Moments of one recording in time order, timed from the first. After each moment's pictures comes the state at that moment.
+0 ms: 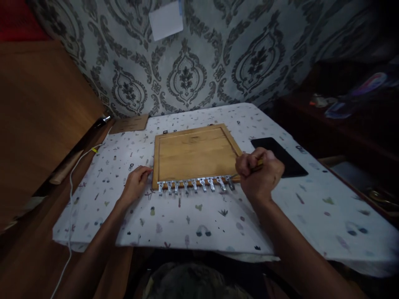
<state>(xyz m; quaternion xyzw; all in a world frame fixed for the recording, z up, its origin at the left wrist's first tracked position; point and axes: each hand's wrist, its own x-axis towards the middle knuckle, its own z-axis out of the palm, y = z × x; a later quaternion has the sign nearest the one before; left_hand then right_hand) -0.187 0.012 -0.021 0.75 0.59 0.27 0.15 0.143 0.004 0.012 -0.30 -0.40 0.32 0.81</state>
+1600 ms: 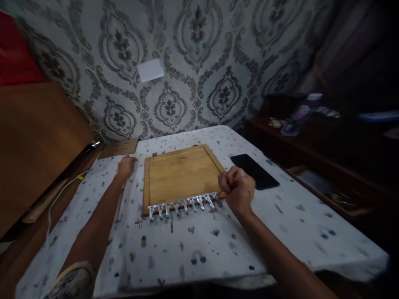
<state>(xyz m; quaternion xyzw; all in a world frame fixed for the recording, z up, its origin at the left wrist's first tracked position) -0.219 0.205 -0.015 0.72 0.69 0.07 -0.06 0.152 0.004 0.001 -0.31 -0.43 0.33 0.78</state>
